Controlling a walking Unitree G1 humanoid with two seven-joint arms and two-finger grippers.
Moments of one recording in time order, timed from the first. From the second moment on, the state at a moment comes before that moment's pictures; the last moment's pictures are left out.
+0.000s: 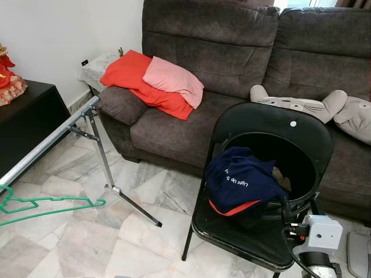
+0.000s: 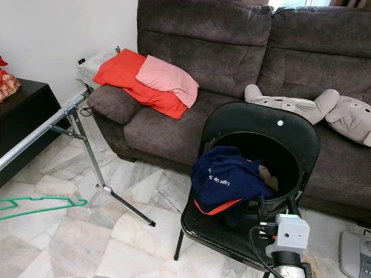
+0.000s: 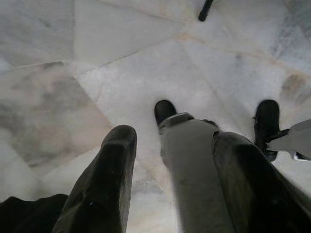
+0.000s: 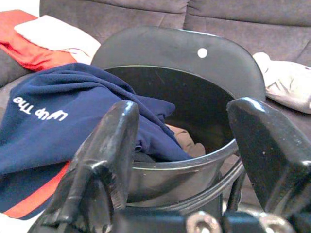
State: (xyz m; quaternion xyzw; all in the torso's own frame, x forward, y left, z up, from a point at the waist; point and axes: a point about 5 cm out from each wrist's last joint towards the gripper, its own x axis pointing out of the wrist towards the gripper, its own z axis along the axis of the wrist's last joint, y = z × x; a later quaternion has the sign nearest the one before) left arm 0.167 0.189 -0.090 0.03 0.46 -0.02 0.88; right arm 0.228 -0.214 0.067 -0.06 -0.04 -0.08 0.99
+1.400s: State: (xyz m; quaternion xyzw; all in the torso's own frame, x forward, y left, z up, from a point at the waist) left arm 0.175 0.194 -0.085 0.02 0.45 -0.03 0.89; right arm 0.238 -0.214 0.078 -0.07 -0.05 -0.08 0.99
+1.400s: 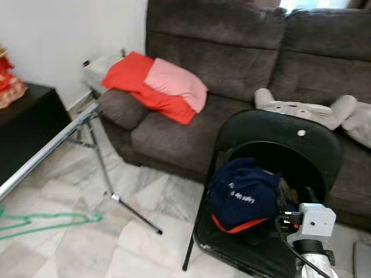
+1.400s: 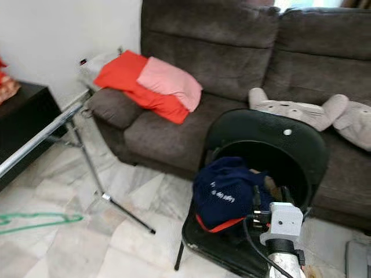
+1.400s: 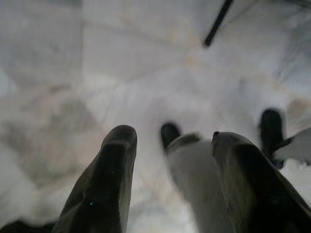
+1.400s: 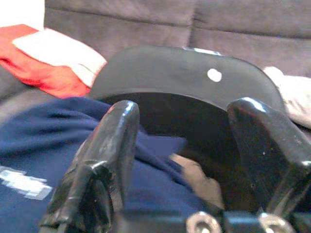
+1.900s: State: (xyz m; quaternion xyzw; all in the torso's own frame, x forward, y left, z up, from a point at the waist) left arm 0.168 0.188 -0.089 0.02 0.46 -0.03 0.88; right arm 0.238 -0.215 0.088 -0.12 -0.07 -0.07 0.99
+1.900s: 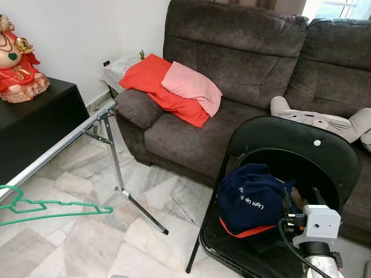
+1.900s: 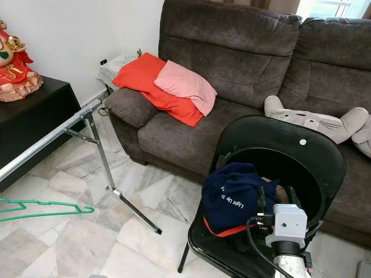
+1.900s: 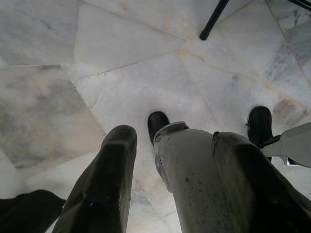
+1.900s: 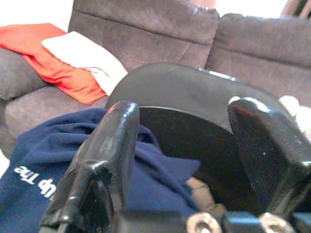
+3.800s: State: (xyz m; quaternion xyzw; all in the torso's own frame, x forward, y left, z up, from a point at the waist) left arm 0.154 0.208 -0.091 0.06 0.48 -0.05 0.87; right arm 0.251 -0.197 0.045 0.11 0.08 -0.03 0.99
